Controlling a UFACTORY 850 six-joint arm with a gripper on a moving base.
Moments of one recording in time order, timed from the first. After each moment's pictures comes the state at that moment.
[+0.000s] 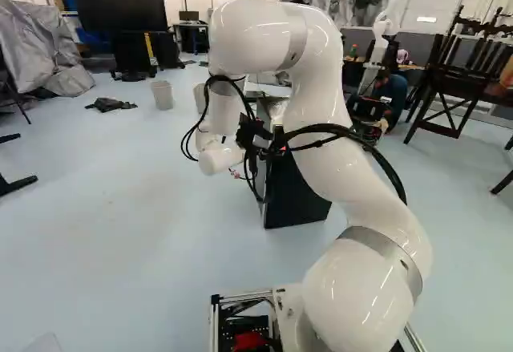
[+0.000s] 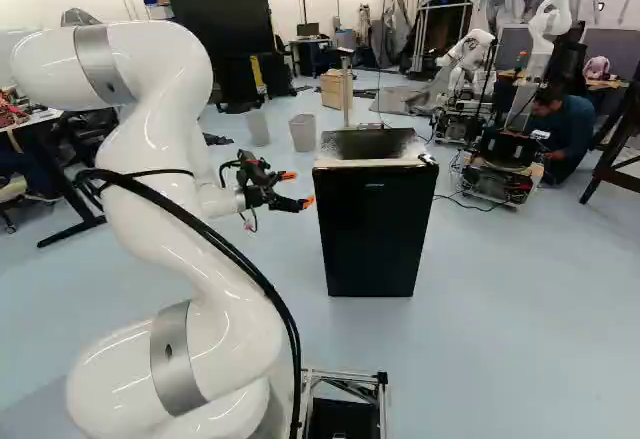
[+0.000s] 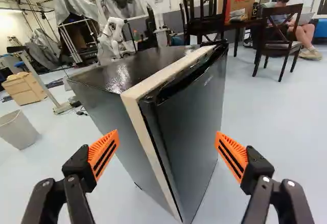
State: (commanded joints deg) arm 29.5 -40.1 -50.6 80.7 76.6 0.0
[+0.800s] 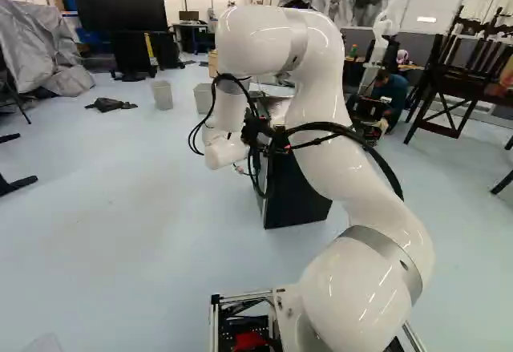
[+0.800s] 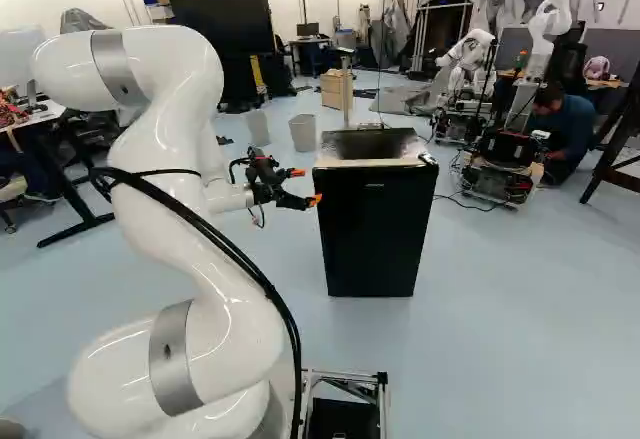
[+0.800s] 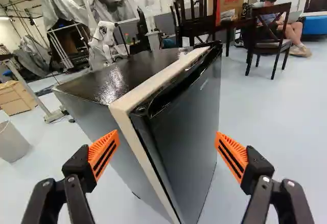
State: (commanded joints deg) arm 26.1 -41.3 -52.9 80.7 76.6 0.0
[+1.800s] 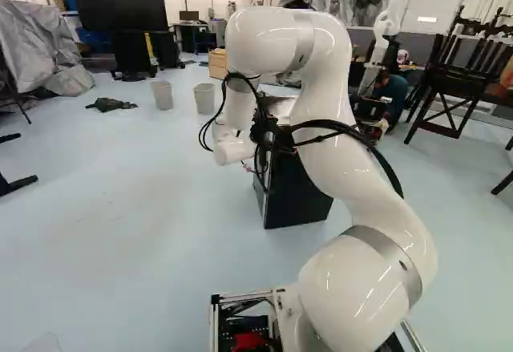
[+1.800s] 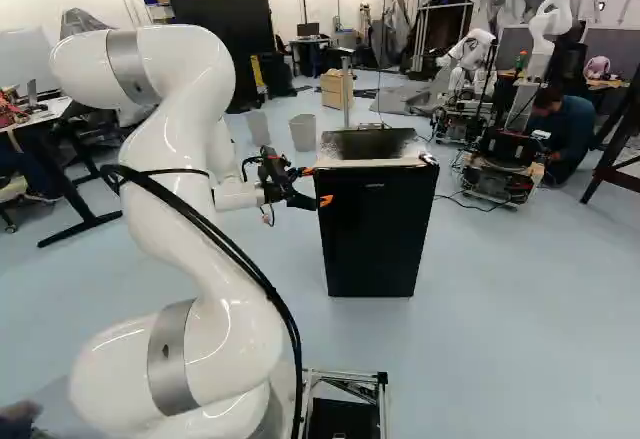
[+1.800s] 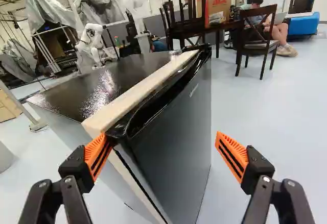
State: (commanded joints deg) arm 22.3 -41.0 -52.3 80.7 76.6 0.0
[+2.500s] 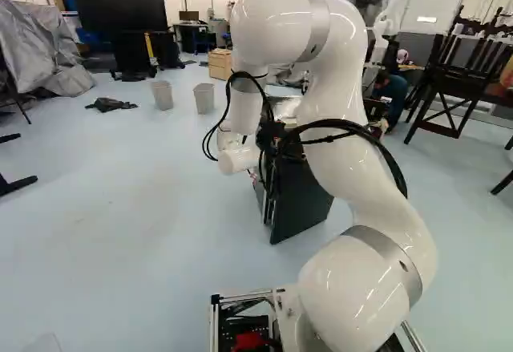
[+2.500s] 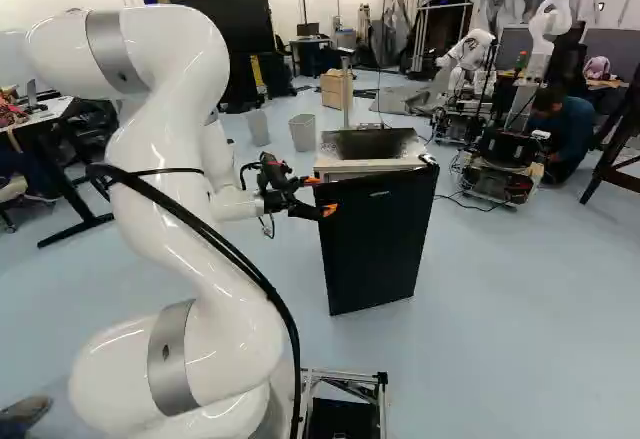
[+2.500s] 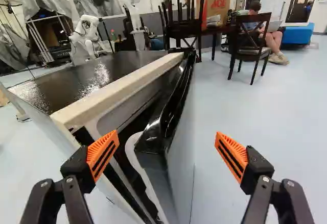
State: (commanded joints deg) arm 23.2 -35.8 -42.2 80.7 76.6 0.0
